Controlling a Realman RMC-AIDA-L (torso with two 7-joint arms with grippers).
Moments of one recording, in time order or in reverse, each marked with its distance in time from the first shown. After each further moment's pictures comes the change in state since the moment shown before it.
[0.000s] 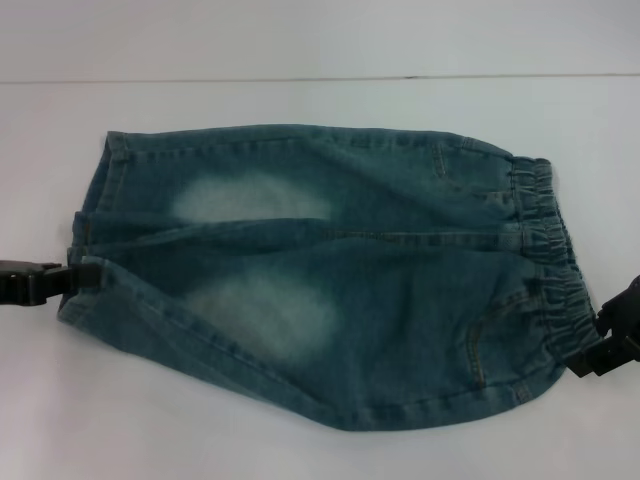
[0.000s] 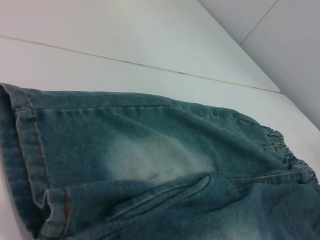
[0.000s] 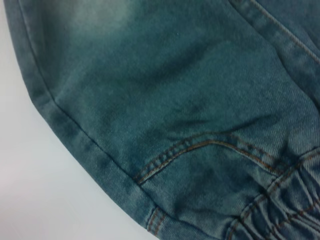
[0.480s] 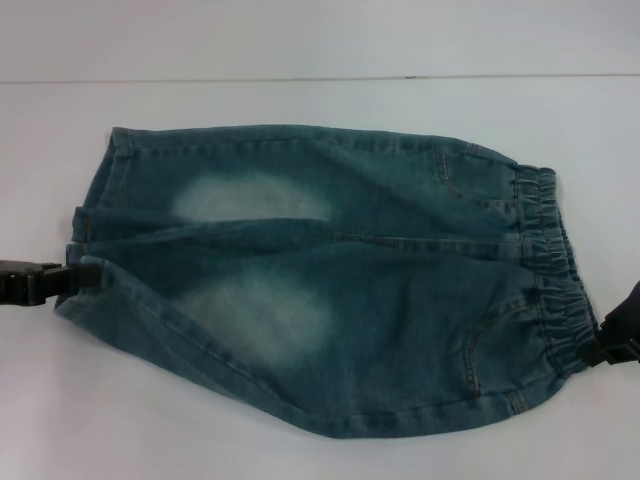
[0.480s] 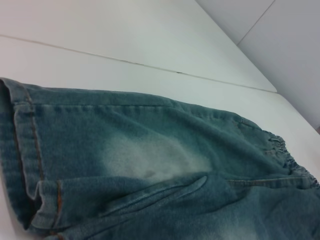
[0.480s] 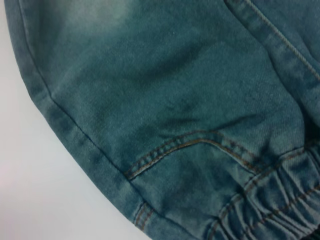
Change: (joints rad) left arm -0.001 0.006 0.000 -0.008 -0.002 0.008 -0.001; right arm -0.010 -0.004 0.000 -0.001 0.006 -0.003 -0.006
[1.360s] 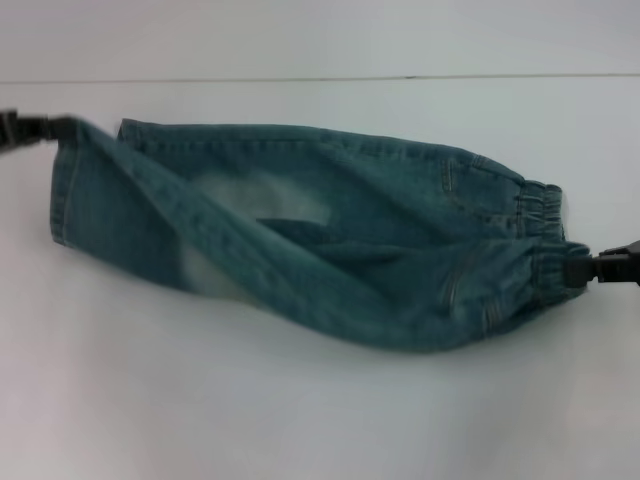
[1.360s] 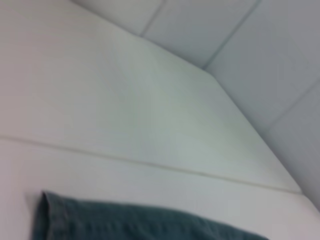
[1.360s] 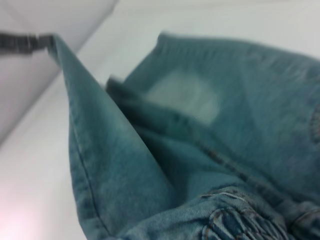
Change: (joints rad) left arm -0.125 0.071 0.006 -0.007 -0.118 -0.136 -0.263; right arm -0.069 -0.043 0.372 0.060 0.290 -0.102 0.074
